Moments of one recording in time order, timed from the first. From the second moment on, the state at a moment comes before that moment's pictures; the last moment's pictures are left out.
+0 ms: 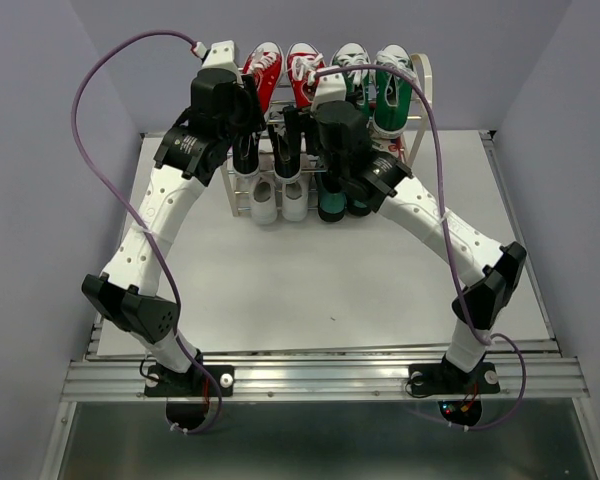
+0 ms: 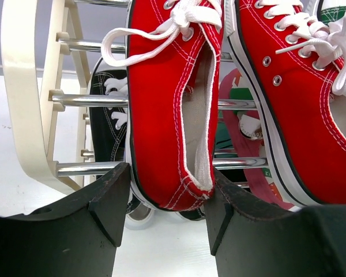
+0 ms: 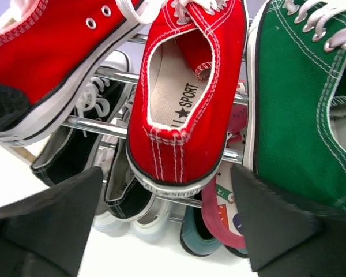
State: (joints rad) left arm -0.44 1.61 1.96 -0.65 -0.26 -0.34; right arm 0.80 1.78 1.96 -0.33 0.58 0.07
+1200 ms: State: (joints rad) left arm -0.43 1.61 1.92 -0.58 -0.20 -0.40; right arm 0.78 1.82 1.97 -0.28 0.30 0.09
